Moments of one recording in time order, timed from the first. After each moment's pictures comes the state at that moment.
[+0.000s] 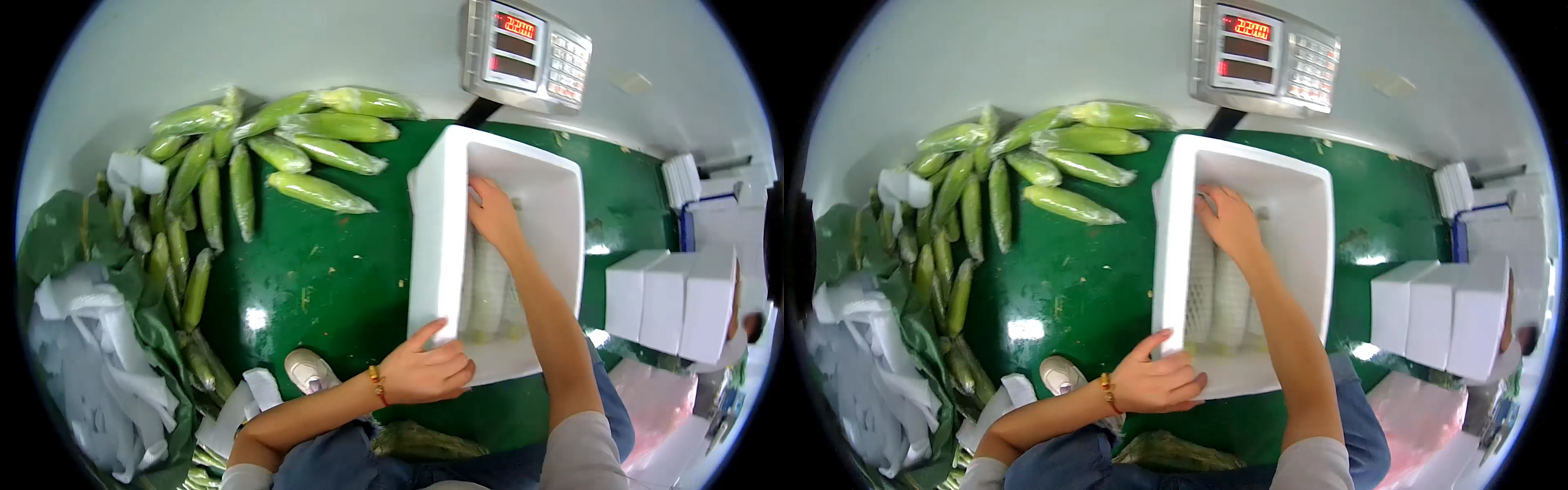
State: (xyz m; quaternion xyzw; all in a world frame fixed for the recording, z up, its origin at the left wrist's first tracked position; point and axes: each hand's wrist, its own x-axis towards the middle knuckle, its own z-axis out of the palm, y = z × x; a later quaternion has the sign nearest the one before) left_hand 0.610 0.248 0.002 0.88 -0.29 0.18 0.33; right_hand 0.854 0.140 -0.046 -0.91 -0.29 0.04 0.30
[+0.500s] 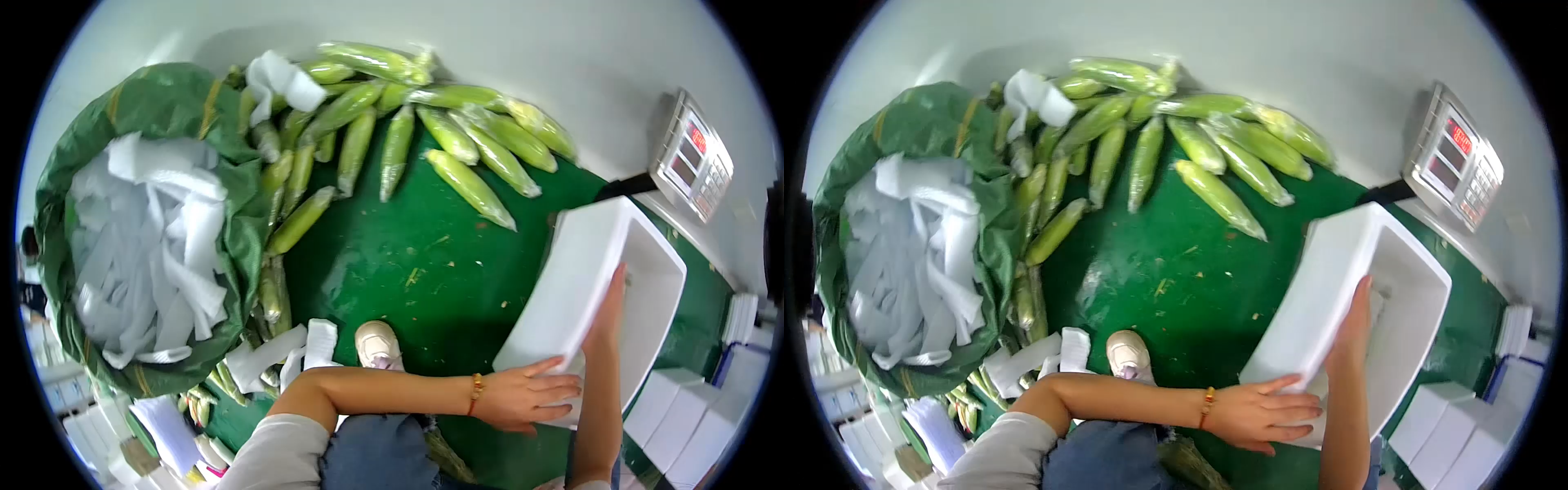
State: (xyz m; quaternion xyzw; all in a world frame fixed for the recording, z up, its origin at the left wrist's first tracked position) left_hand 0.600 0.248 -0.008 0.80 -0.29 0.20 0.48; right_hand 0.770 0.191 0.016 -0.70 0.13 0.25 0.66
